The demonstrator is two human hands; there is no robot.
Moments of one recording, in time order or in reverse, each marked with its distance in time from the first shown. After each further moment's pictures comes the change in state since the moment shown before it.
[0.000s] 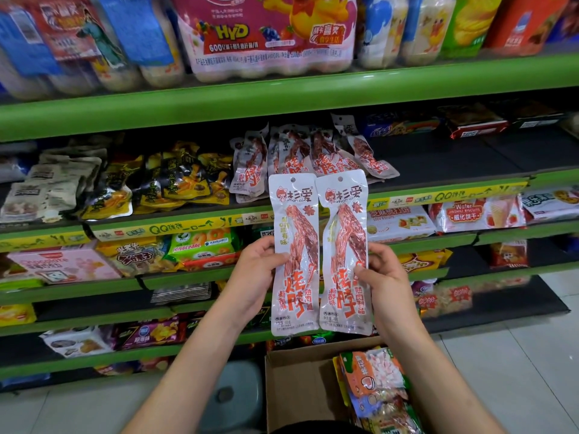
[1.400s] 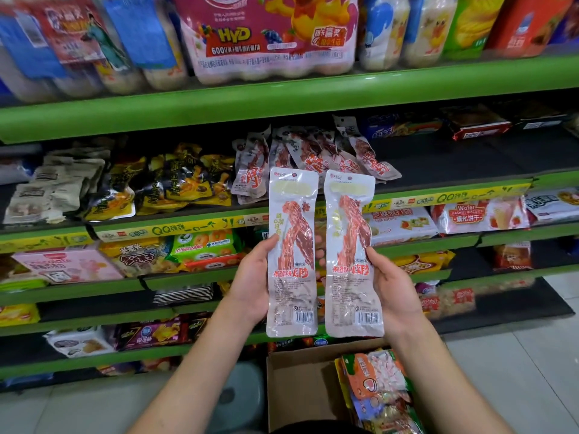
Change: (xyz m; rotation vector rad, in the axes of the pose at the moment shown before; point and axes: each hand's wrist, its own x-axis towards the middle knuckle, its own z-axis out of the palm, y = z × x) left_hand 0.010 -0.011 0.000 -0.581 -0.269 -0.129; right_hand 0.006 -0.009 -0.002 0.632 -0.330 0.459
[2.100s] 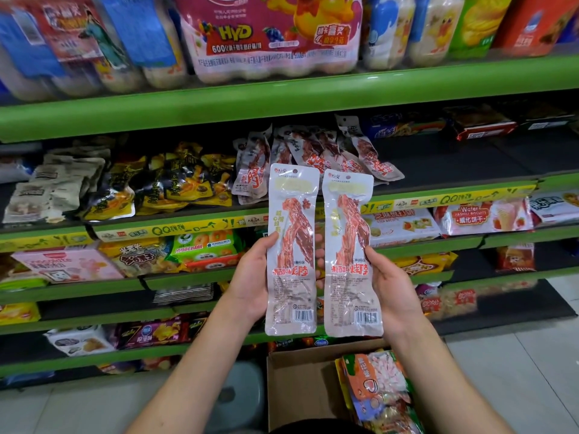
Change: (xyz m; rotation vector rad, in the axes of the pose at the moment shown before) left_hand 0.006 0.004 -0.004 0.024 -0.026 -0.032; right_hand 0.006 -0.001 0.003 -0.021 -0.090 -0.013
